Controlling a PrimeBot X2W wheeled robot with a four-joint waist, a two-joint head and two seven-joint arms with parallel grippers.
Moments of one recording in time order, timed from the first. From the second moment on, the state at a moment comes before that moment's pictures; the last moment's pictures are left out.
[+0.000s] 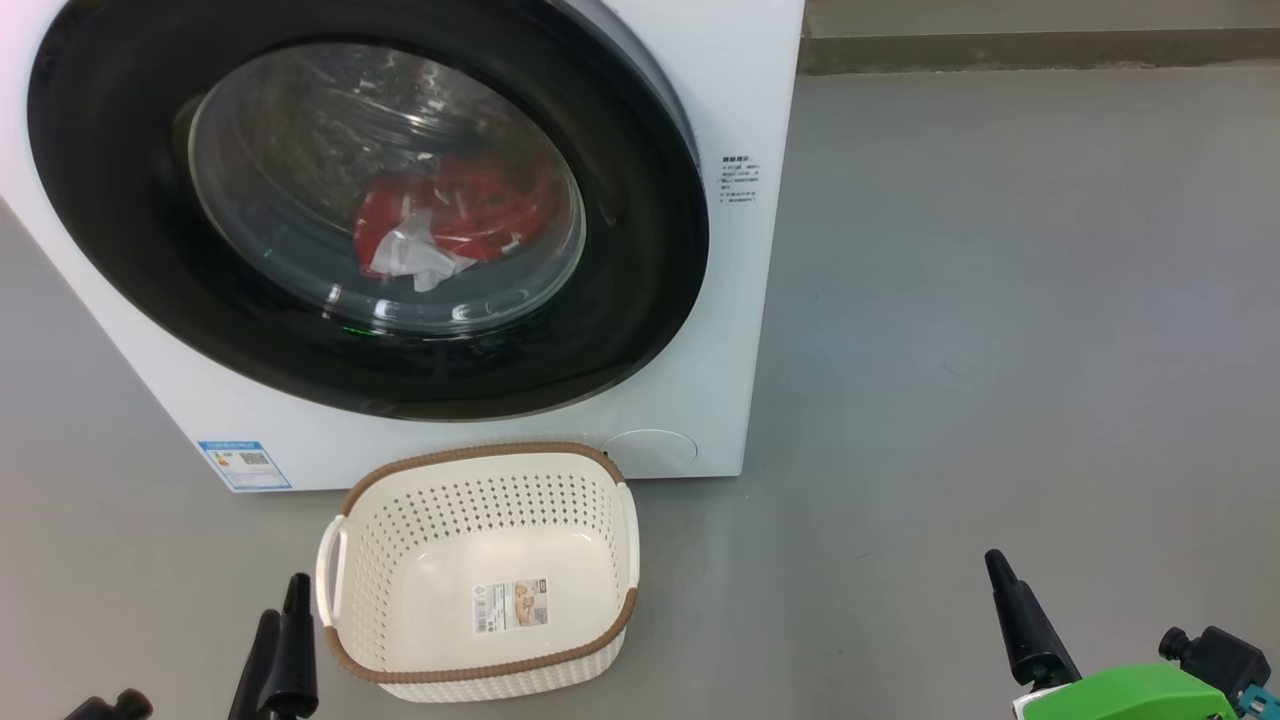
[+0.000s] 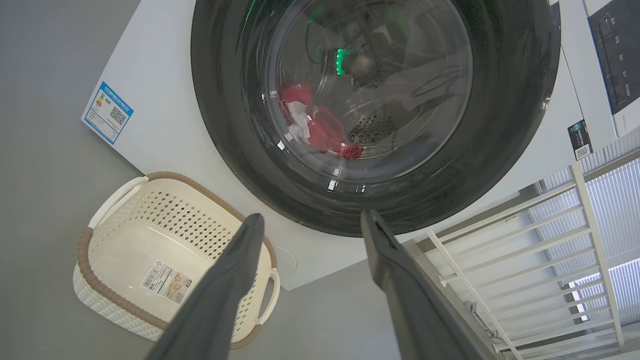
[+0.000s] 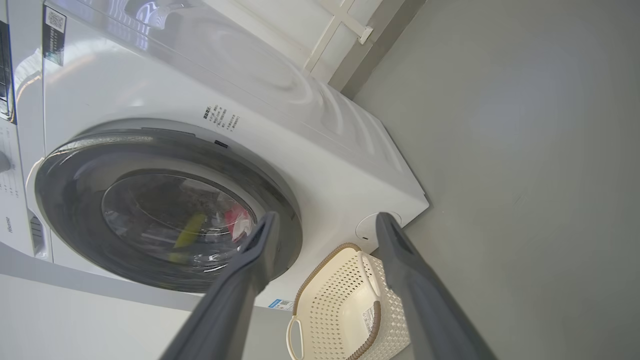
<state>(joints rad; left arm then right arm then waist) 0.00 0.04 -0.01 0.23 -1.03 -0.13 -0.05 -0.02 -0.07 -0.02 0.31 1.09 0.13 -0.05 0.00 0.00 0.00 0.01</state>
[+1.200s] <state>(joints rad) 0.02 0.06 -0.06 0.20 -0.61 -0.13 -0.14 -0.02 -0.09 0.00 0.30 0.69 0.13 -0.14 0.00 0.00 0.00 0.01</state>
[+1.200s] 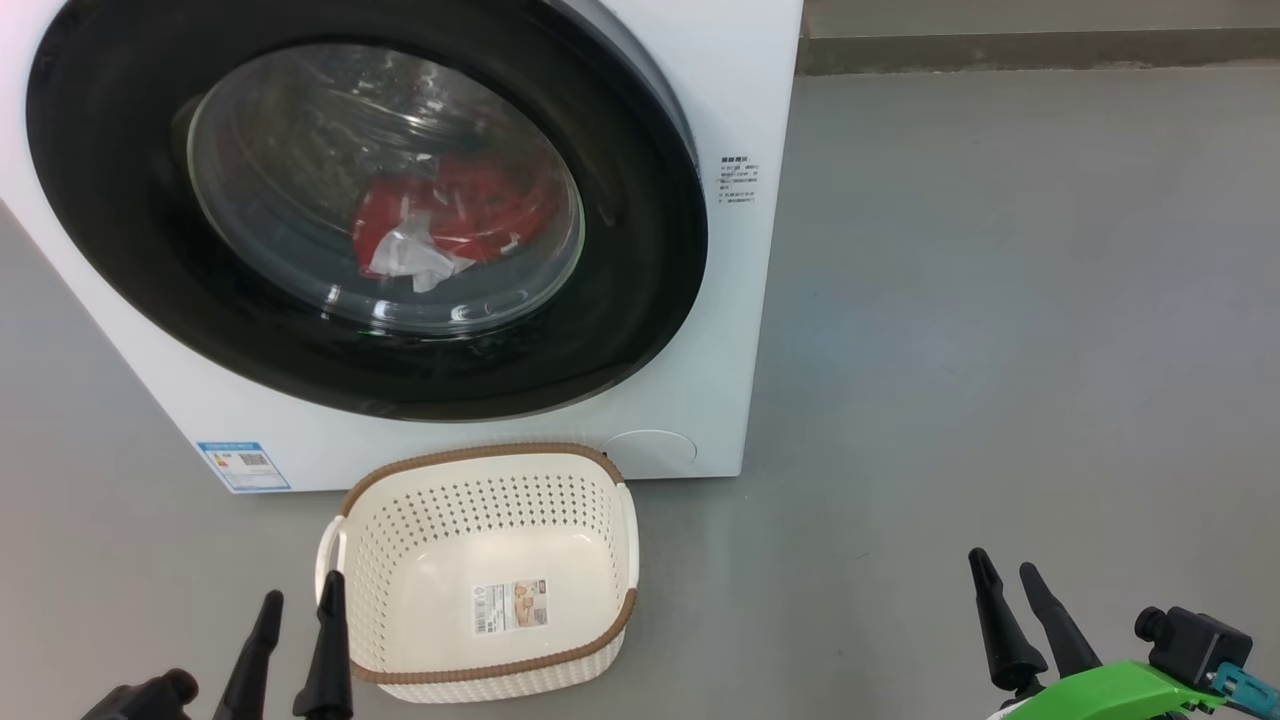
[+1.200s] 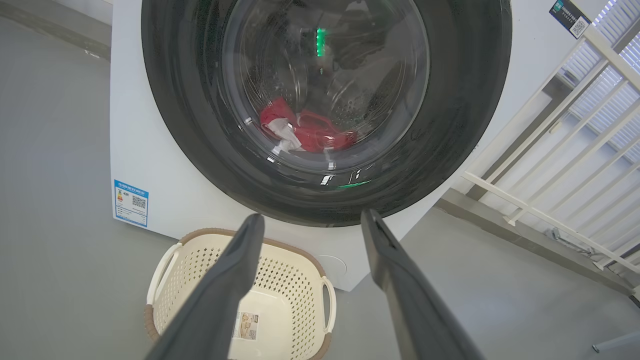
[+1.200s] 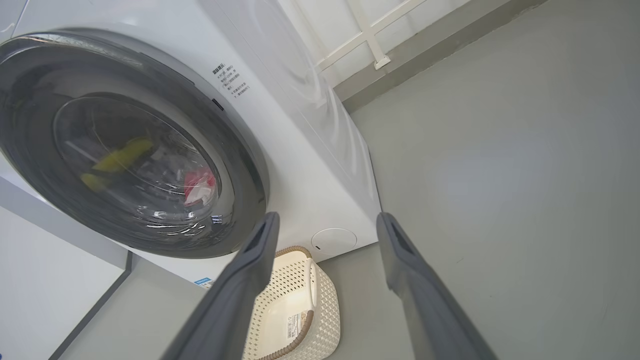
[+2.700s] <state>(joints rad) 0.06 0.07 -0.05 0.20 -0.23 -0.13 -0.25 0.00 -0.09 -0.01 0.29 0.30 0.13 -0.25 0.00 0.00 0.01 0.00</state>
